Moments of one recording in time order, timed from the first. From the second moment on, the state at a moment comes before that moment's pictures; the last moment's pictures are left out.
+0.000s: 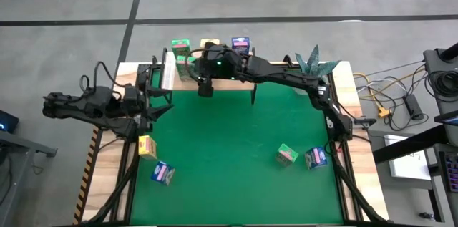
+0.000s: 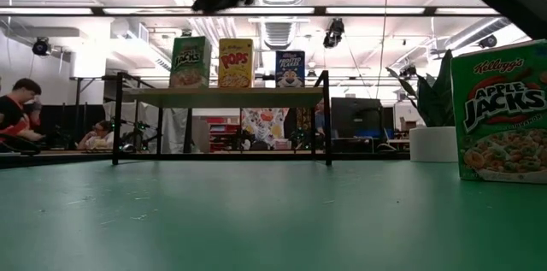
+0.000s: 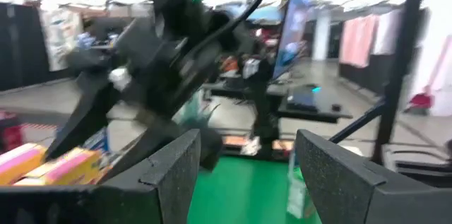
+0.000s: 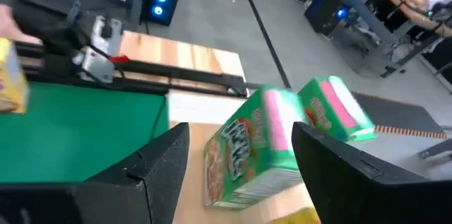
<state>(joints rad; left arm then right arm) -0.19 0.50 0.70 -0.10 -0.38 0.00 -0.21 2.19 2.36 -0.56 0.11 -0.38</state>
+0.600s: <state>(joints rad) -0.16 0.73 0.88 -0.28 -0.65 0.02 -0.04 1.90 2.27 -1.02 0.11 -0.28</state>
